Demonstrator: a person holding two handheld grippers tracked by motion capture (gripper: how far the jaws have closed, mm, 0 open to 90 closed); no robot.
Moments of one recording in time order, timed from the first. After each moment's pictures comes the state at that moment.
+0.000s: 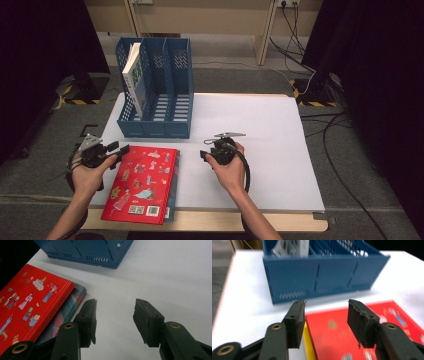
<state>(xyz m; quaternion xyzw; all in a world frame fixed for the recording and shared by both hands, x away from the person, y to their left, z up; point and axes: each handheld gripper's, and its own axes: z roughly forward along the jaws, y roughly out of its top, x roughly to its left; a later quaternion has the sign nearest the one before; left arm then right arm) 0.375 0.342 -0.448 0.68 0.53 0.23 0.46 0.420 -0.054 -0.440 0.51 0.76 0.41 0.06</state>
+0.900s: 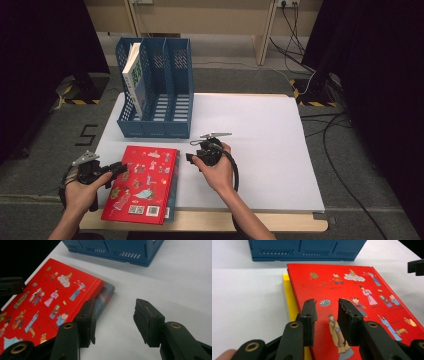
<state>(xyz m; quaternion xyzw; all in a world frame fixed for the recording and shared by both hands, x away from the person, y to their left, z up) 0.341 0.347 -0.462 0.69 0.55 0.13 0.46 0.416 -0.017 -0.437 0.48 0.77 0.41 0.02</state>
